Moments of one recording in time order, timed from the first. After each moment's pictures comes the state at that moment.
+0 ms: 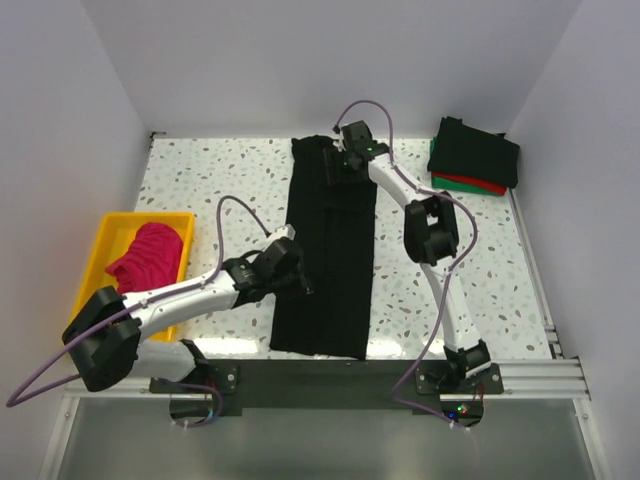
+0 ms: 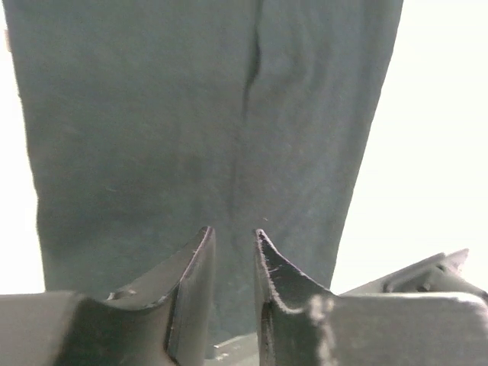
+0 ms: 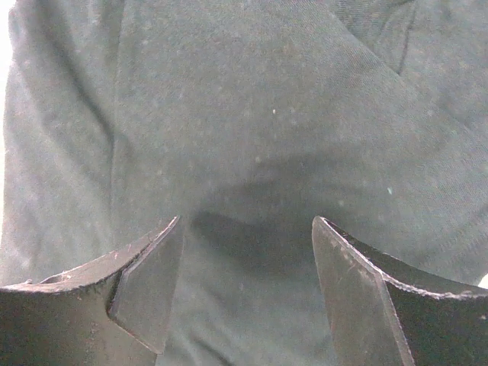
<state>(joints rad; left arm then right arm) -0.87 1.31 0.73 -0.32 -0.09 -1.03 0.41 2.56 2.31 -0.59 -0.04 0.17</state>
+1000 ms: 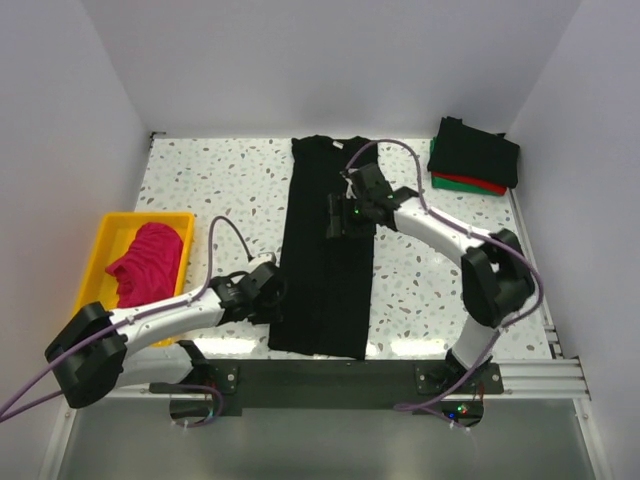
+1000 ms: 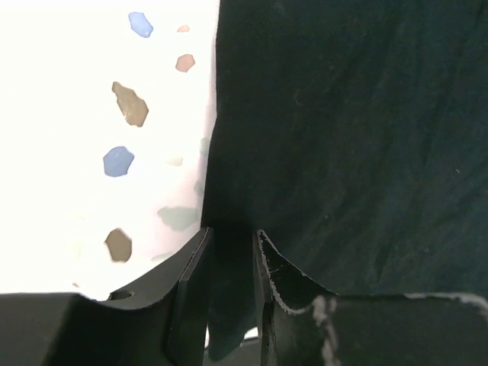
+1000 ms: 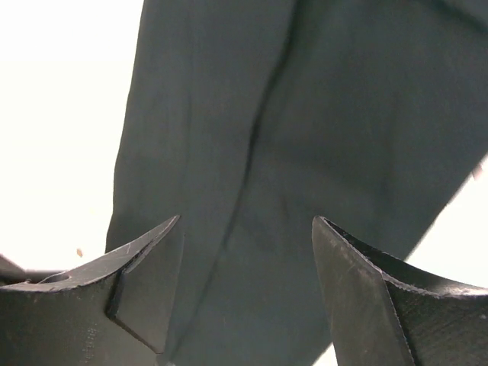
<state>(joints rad) -0.86 1.19 0.54 -0.50 -0.16 -0.93 0.57 1.82 1.37 -0.49 -0.15 0.44</state>
